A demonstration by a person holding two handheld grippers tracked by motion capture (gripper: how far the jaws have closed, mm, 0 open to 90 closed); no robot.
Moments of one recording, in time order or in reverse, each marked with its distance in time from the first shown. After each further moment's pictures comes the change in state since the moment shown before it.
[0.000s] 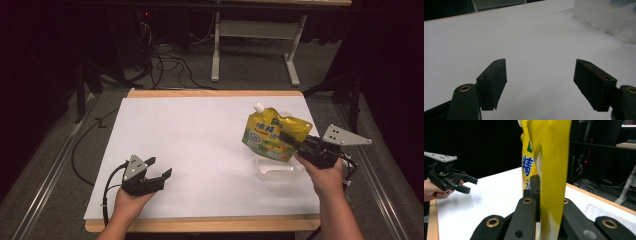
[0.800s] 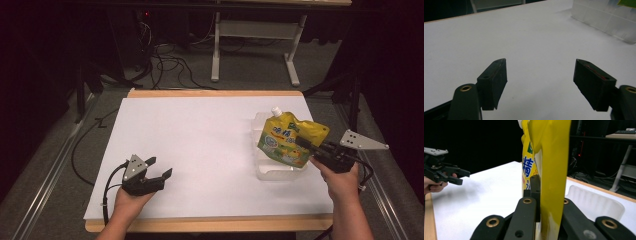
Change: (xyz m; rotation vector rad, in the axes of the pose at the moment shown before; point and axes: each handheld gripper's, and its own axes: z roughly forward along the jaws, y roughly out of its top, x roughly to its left) left arm -0.001 0.001 0.001 0.005 -0.009 0.006; right arm -0.025 -0.021 -0.034 0.028 -0.044 0.041
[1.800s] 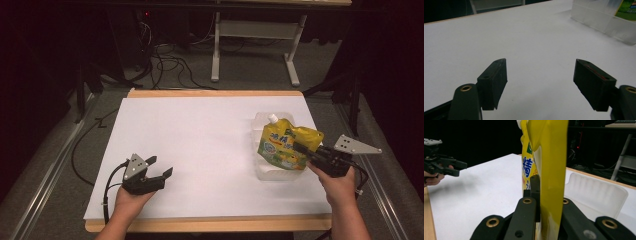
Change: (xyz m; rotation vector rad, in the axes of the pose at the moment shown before) left arm 0.000 0.001 0.002 -0.008 -0.004 -0.007; right arm 0.003 -0.017 0.004 0.045 -0.019 0.016
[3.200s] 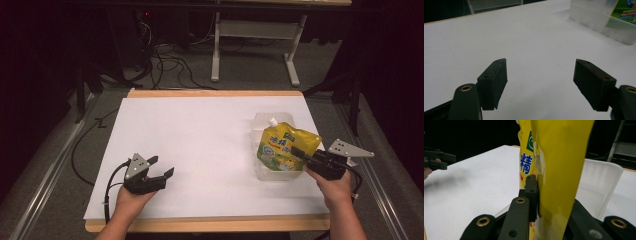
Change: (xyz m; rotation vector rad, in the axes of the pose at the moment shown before) left arm -0.001 -0.001 0.002 0.014 -0.012 0.007; right arm -0.004 -0.022 0.006 0.051 -0.055 0.052
